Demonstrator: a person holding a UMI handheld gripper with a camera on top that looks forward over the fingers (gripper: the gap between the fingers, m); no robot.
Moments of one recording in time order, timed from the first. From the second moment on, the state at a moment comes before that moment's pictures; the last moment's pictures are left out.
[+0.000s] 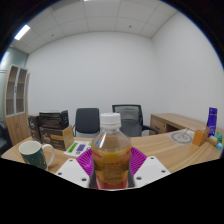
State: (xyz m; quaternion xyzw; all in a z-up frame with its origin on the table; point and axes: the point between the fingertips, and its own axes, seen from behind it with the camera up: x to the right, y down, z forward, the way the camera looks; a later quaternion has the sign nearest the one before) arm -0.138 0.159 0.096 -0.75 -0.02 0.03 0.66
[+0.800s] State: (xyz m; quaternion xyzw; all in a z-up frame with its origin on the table) arm -0.131 -0.087 0.154 -0.75 -0.05 0.11 0.65
